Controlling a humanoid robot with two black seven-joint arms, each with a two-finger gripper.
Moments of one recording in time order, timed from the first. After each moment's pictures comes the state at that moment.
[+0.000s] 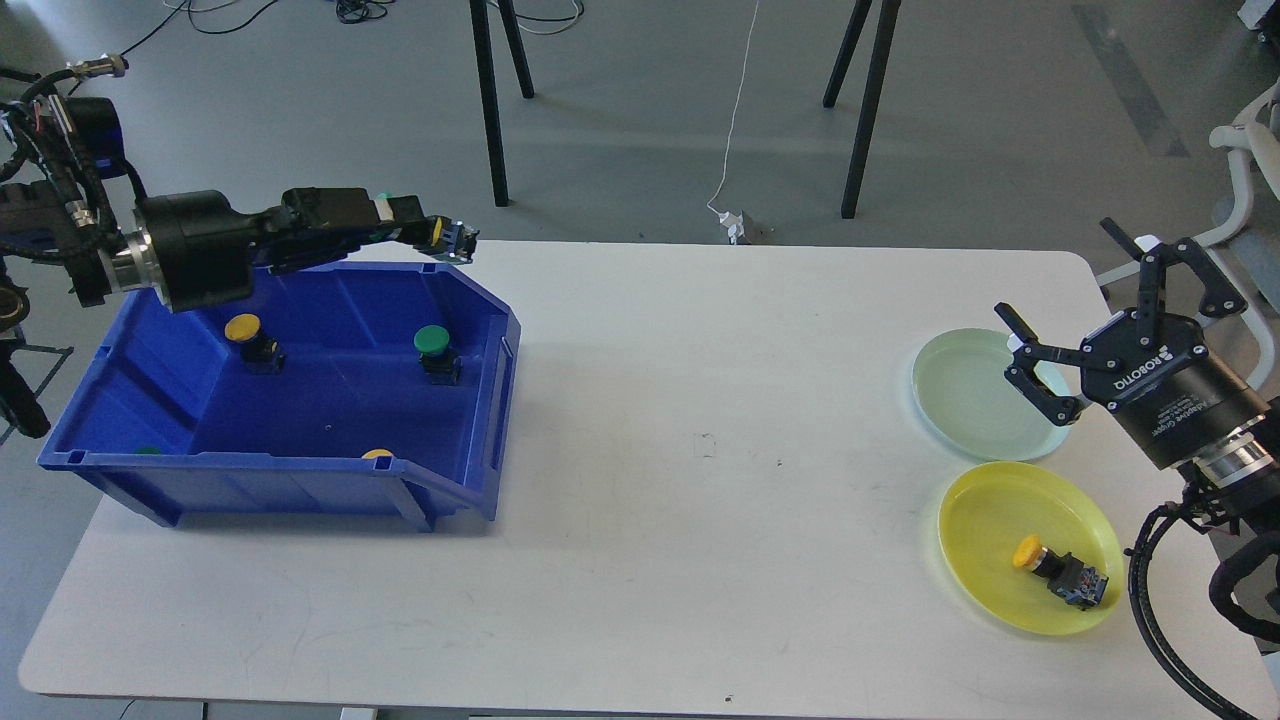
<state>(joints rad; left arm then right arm) -0.98 0.90 -0.35 -1.31 0.96 -0.49 -0.49 0.03 -0.69 1.20 1.46 -0.15 0.49 0.18</state>
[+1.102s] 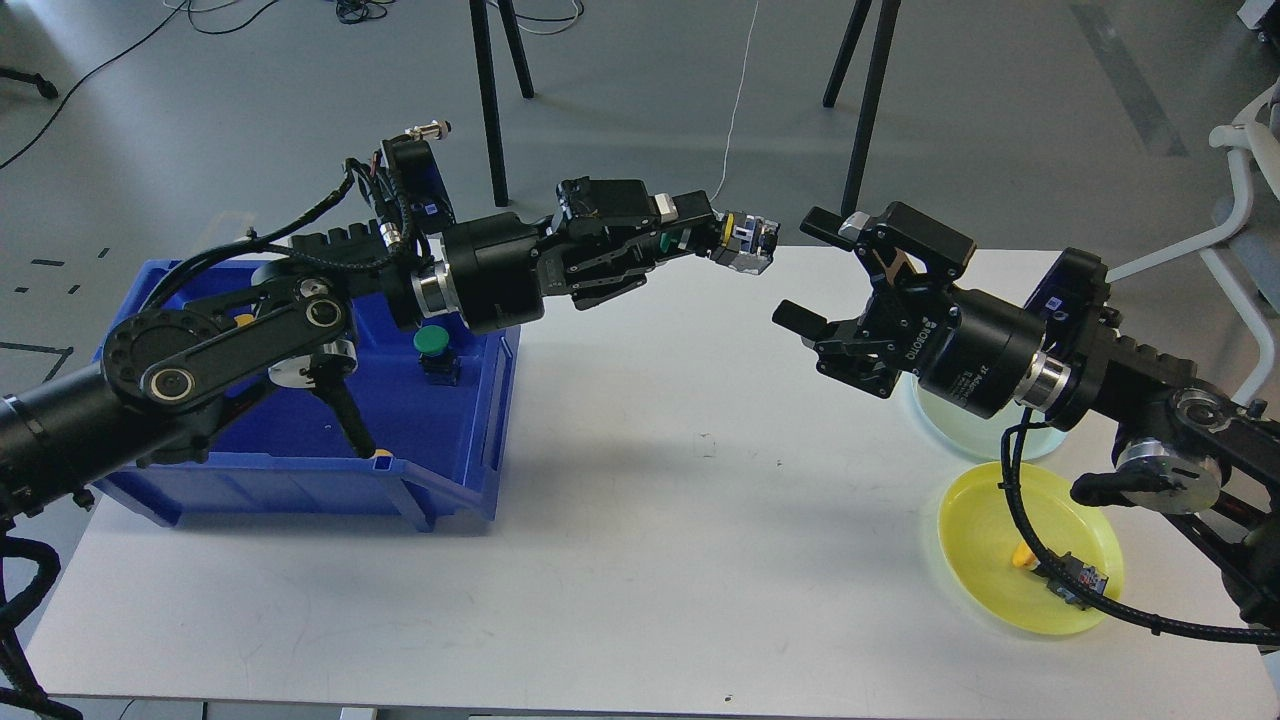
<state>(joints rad) -0.98 0.43 -0.33 -1.17 0.73 -0.49 -0.49 0.52 -0.62 0.75 1.47 -0.56 0.49 0.28</state>
